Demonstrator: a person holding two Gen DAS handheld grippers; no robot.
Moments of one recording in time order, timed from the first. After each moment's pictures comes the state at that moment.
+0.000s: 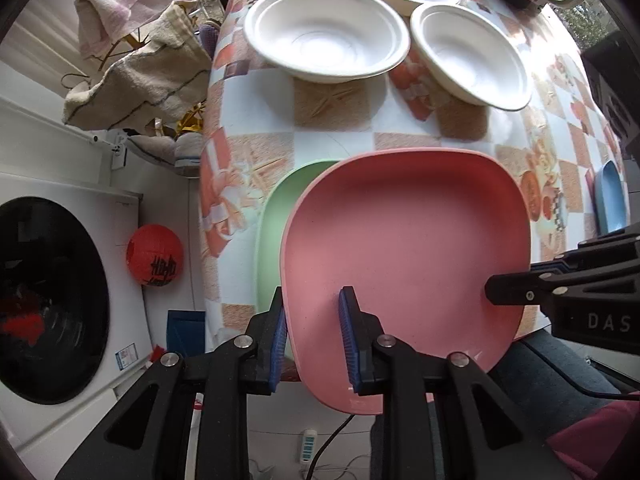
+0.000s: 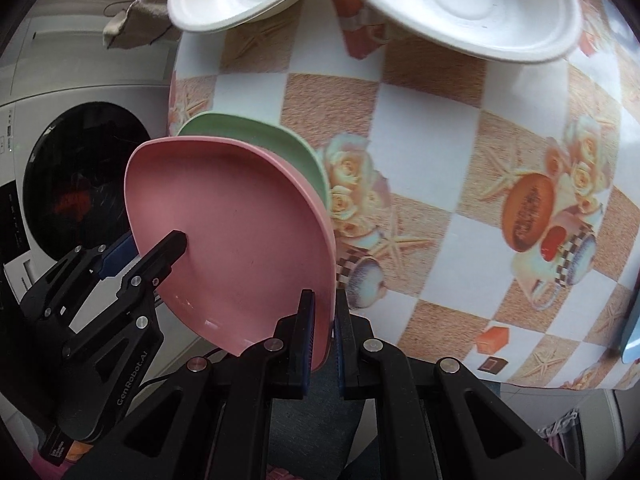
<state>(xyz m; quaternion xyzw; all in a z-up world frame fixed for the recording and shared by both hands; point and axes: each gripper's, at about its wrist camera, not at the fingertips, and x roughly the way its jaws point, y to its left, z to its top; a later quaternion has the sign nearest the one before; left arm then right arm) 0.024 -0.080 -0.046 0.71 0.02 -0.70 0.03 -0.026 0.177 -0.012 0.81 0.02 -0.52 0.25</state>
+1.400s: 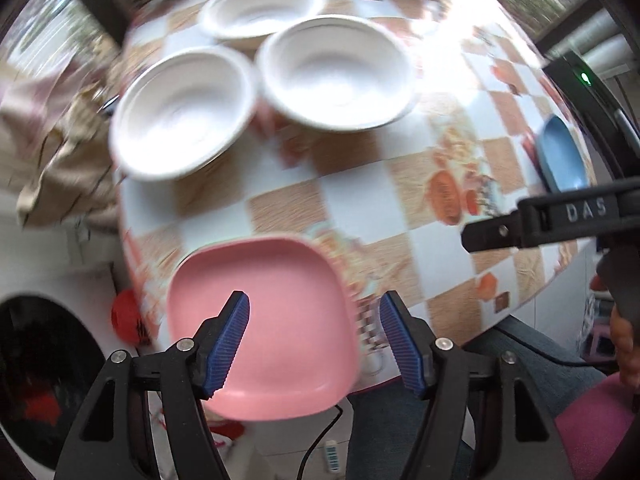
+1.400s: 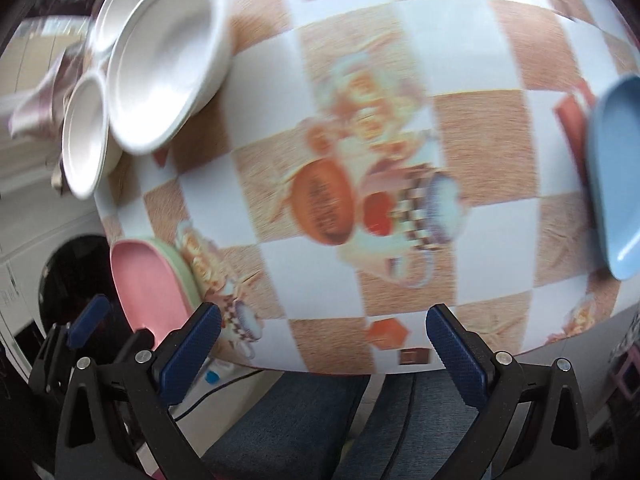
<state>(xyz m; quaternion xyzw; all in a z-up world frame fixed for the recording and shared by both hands) -0.027 0.006 -0.025 0.69 -0.05 -0.71 -0.10 -0.059 0.367 -0.045 0.80 -0.15 -0.57 0.08</state>
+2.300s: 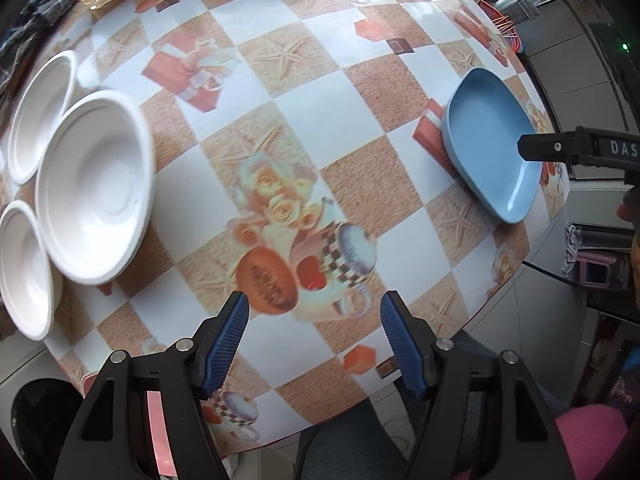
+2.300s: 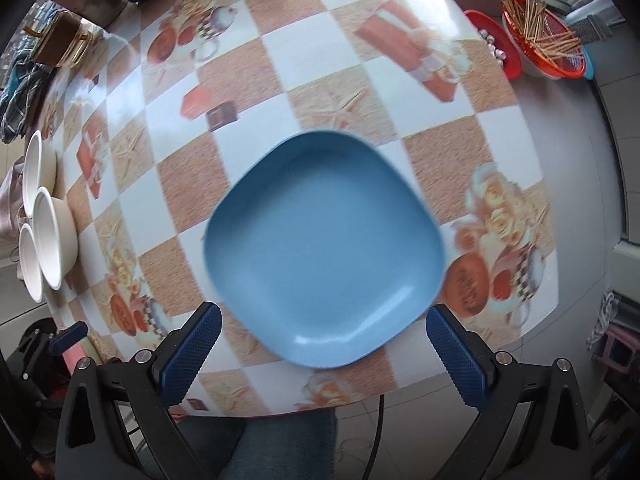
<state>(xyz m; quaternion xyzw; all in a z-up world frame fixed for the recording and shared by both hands) -0.086 0.169 -0.053 0.73 -0.10 -0.64 -0.21 -0.100 0.592 0.006 0.75 -0.12 -0.65 -0.04</state>
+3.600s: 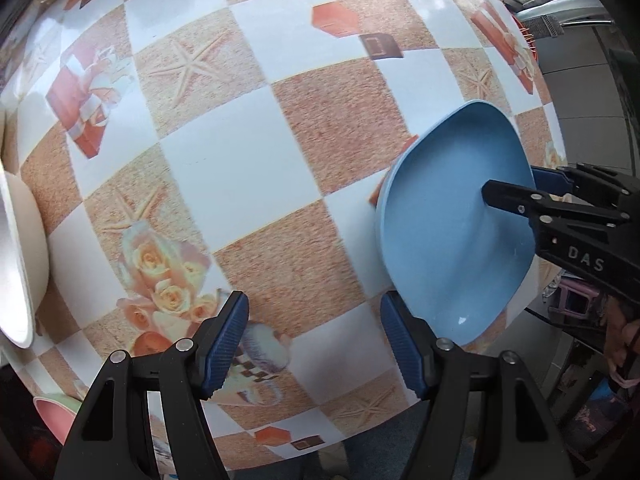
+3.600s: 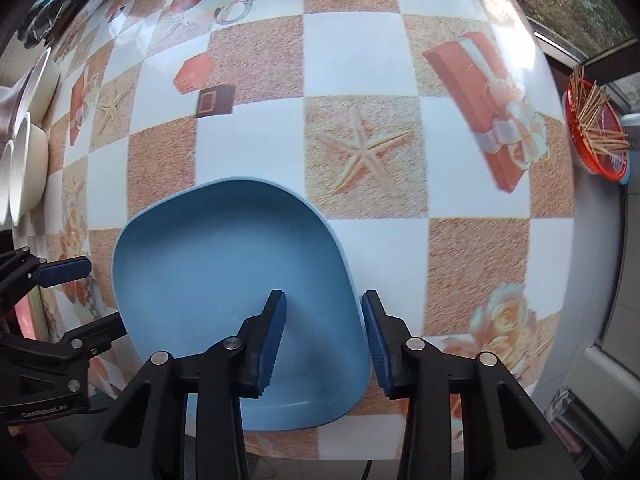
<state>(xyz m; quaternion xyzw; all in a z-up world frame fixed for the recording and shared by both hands) -0.119 0.223 -0.102 0.77 -0.06 -0.61 -0.18 -0.131 0.598 -0.051 0.75 -0.02 -0.66 0.07</state>
